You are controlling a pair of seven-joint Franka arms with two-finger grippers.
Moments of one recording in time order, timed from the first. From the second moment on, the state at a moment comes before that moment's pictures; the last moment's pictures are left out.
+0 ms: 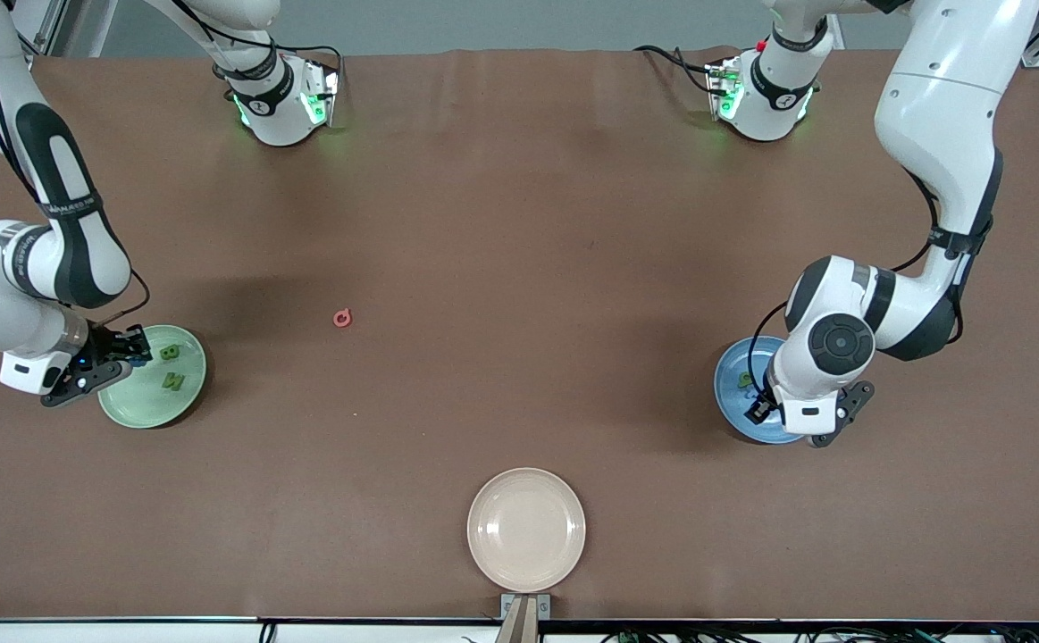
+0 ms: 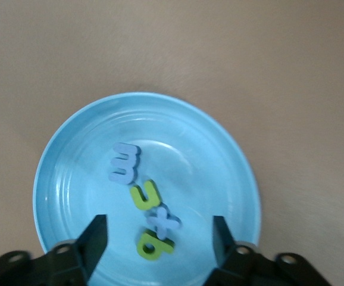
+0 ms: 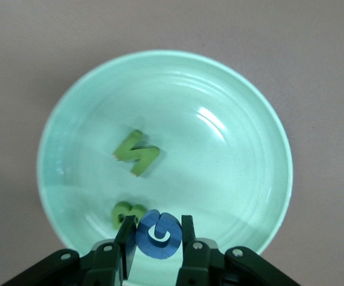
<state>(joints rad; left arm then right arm) 0.00 0.59 -0.26 -1.71 0.36 2.22 -1.21 -0.32 0.49 0.04 -1.96 -0.10 2.37 -0.70</state>
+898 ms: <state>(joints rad) 0.01 0.43 -0.35 -1.39 0.24 1.74 -0.85 -0.33 0.57 0.04 -1.89 -0.10 2.41 -0.69</state>
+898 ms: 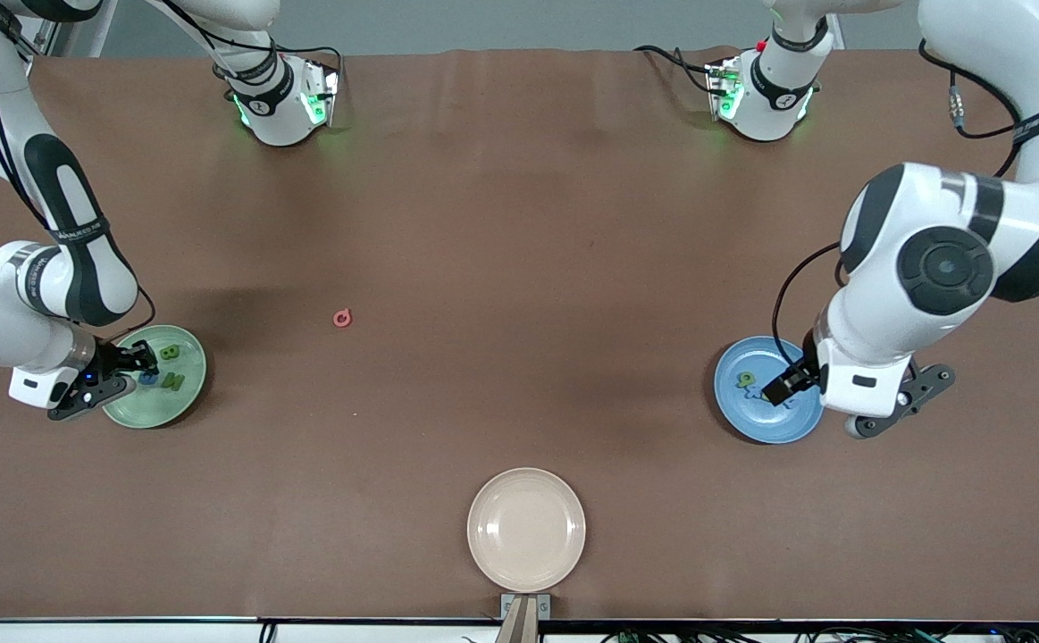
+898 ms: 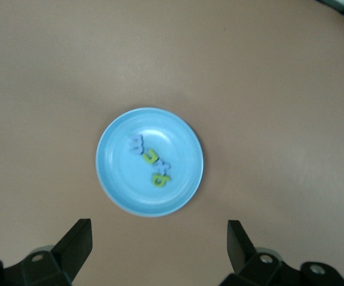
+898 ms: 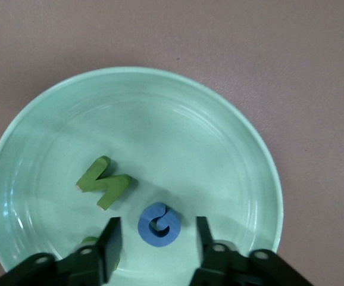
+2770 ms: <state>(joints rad) 0.04 -0.01 -0.14 -1.55 0.08 1.51 -0.13 0.24 0.32 0.08 -2.27 0.01 2.54 0.56</state>
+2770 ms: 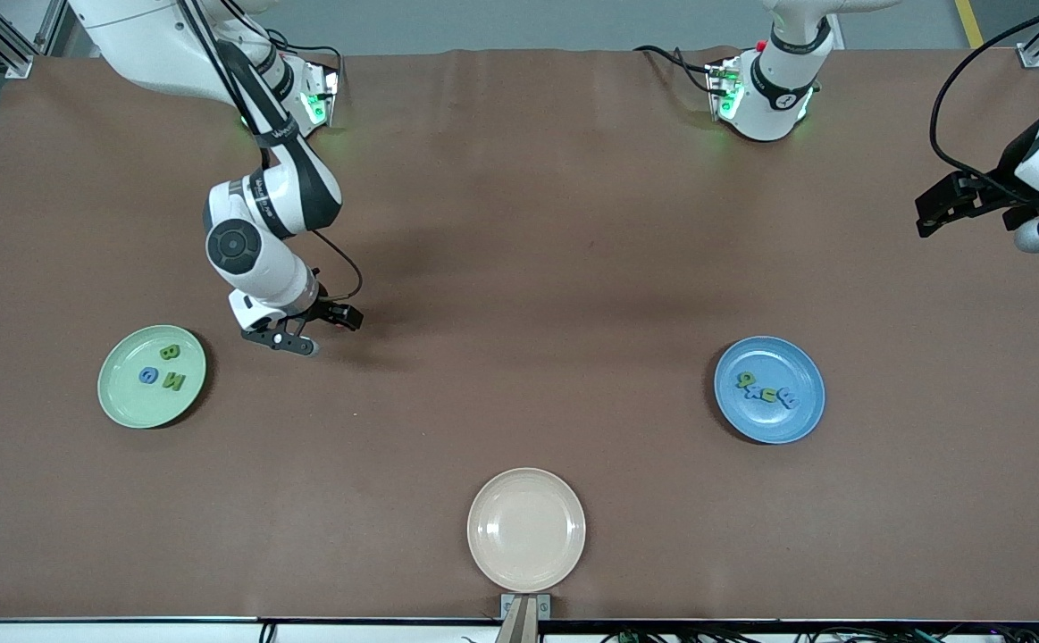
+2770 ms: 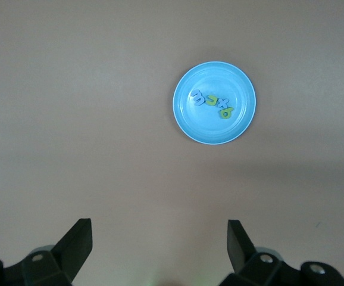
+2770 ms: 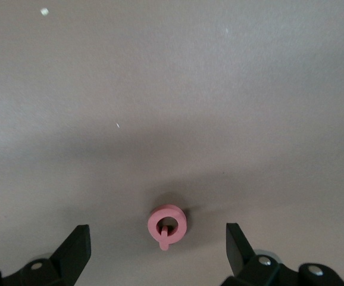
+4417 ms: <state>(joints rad) 0.04 -0.01 -0.14 -1.59 0.08 1.59 -0.13 0.25 0.40 0.08 -2.29 0.02 2.63 0.60</state>
